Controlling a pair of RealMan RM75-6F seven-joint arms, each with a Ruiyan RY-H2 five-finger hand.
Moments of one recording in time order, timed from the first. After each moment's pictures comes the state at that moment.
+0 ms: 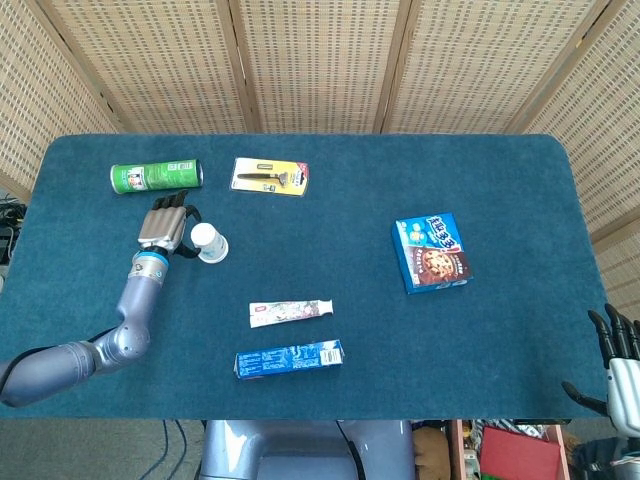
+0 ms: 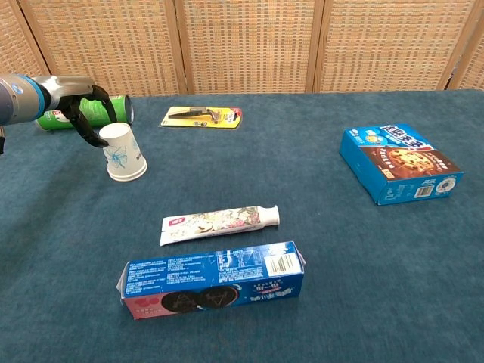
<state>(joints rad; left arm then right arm) -0.95 -1.48 -0.23 -1.27 0.40 0.84 0.54 -0.05 -1.09 0.05 -1.65 -1.49 1.56 -0.04</state>
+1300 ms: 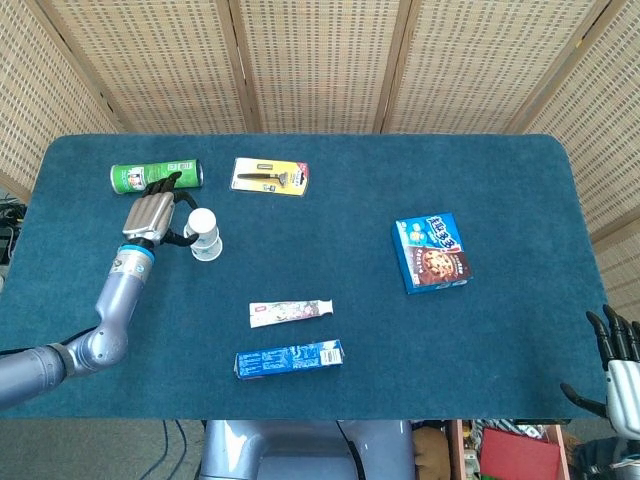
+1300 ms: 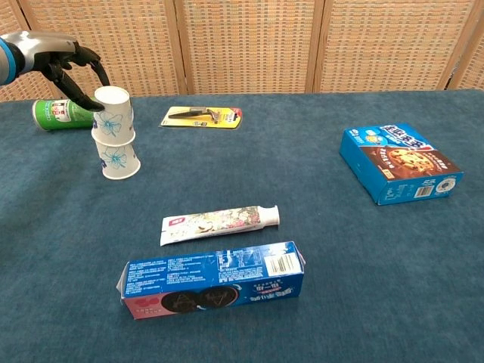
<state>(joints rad) -0.90 -1.33 -0.30 -1.46 0.52 0.87 0.36 -0.06 -1.08 0.05 -1.66 -1.50 1.57 -0.03</state>
